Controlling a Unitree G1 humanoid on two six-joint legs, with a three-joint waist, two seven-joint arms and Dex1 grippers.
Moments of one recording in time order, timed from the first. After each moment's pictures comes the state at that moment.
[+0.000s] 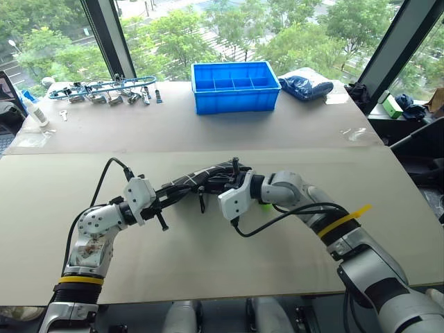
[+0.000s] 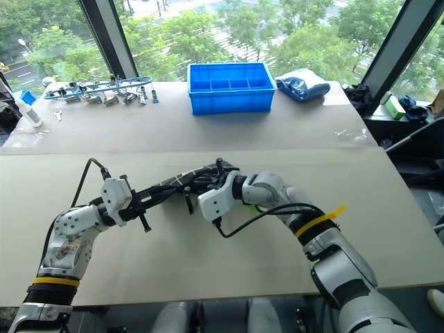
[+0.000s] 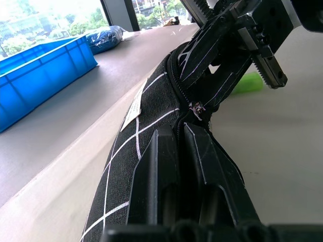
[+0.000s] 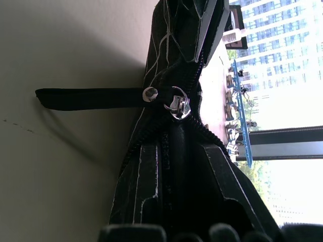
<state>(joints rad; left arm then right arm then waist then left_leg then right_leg) -0.23 0.54 0.04 0.09 -0.32 -0.20 -0.99 -0.81 -0.40 0.53 0.44 -0.51 -0.65 0.53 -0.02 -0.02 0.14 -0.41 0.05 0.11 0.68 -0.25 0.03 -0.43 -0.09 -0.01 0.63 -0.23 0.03</state>
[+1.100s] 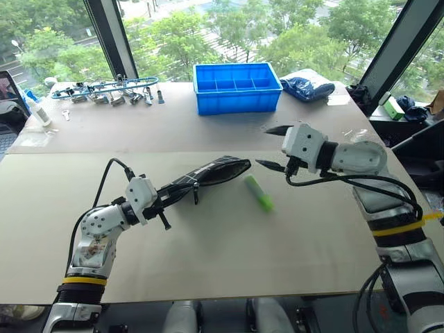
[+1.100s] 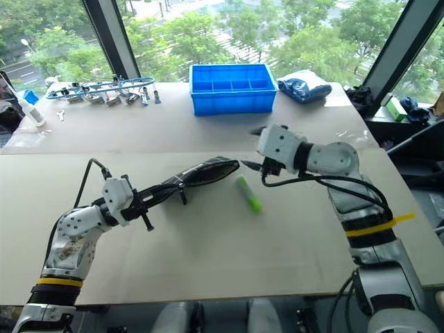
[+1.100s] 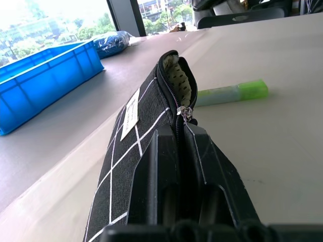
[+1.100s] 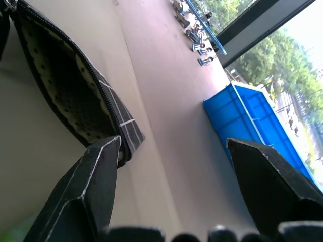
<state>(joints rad) -0.22 0.52 0.04 0.08 -0.32 -0.19 -0.97 -0.61 -0.66 0.15 -0.05 0.09 0.27 0.88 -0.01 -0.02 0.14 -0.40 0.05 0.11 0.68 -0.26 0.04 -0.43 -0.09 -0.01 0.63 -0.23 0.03</state>
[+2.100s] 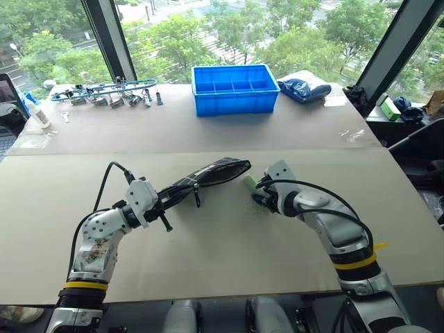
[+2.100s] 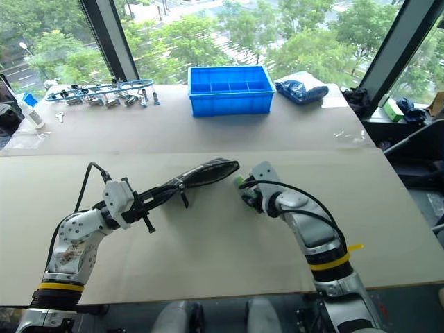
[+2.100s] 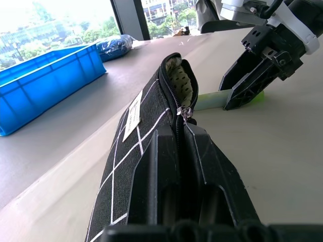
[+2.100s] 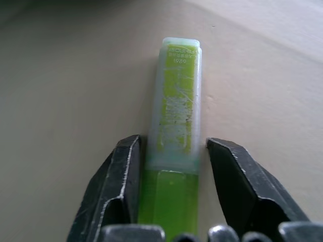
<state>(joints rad) -0.20 0.51 0.04 0.06 -0.32 -0.19 -0.94 -0.49 -0.38 0.18 -0.15 0.13 0.98 0.43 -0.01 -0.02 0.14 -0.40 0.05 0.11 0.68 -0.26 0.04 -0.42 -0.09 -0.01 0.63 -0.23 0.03</state>
